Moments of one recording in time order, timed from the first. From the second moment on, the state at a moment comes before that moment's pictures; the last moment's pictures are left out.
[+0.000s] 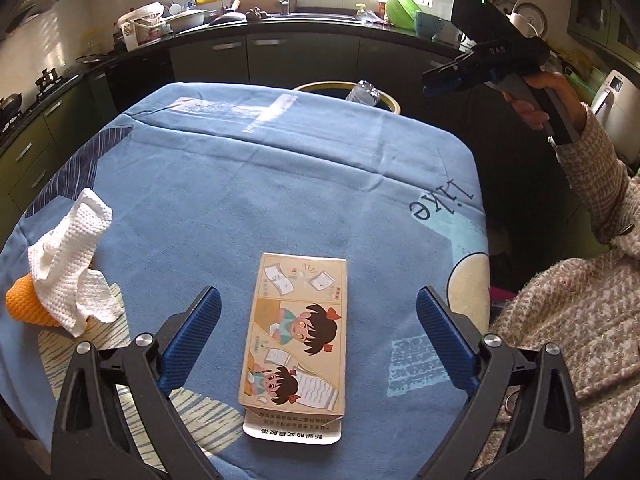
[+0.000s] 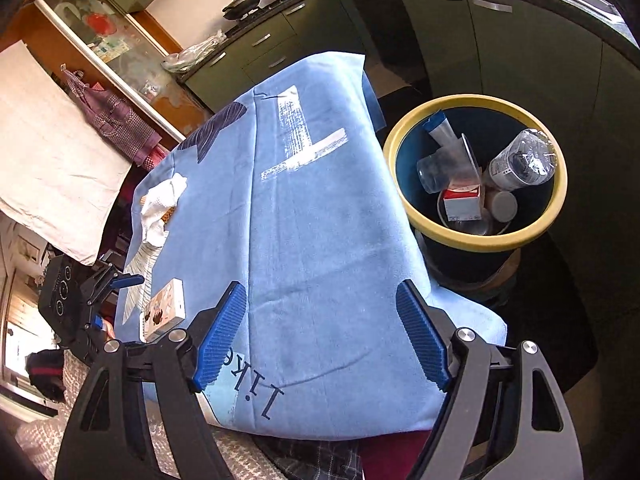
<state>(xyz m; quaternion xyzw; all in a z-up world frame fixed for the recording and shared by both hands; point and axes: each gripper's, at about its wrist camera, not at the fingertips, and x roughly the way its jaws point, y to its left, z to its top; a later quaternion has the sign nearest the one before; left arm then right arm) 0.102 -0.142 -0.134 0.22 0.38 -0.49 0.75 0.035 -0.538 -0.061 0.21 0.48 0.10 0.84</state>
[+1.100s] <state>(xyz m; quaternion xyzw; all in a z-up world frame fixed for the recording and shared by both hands) 0.126 -0.237 -0.088 0.19 0.39 -0.51 0.74 -0.018 -0.563 -0.039 0.24 0.42 0.10 0.87</state>
